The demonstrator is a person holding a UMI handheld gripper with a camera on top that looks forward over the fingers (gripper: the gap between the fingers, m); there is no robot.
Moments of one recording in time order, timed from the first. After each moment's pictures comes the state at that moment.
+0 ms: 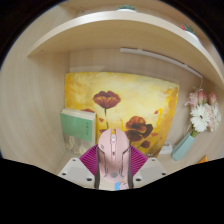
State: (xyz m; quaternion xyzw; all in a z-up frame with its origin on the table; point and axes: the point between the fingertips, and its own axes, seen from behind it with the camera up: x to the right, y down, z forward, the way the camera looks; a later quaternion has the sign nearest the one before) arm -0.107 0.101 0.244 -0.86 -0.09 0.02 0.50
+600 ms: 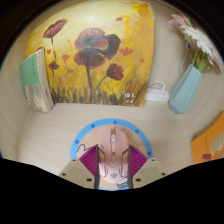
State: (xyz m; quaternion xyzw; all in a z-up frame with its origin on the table) arm 0.040 0.077 0.003 -0.94 -0.03 0.00 0.33
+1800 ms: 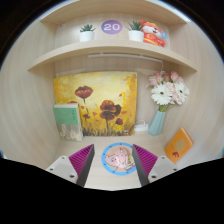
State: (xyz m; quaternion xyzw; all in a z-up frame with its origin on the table) arm -0.012 -0.046 0.264 -0.88 0.01 0.00 0.48
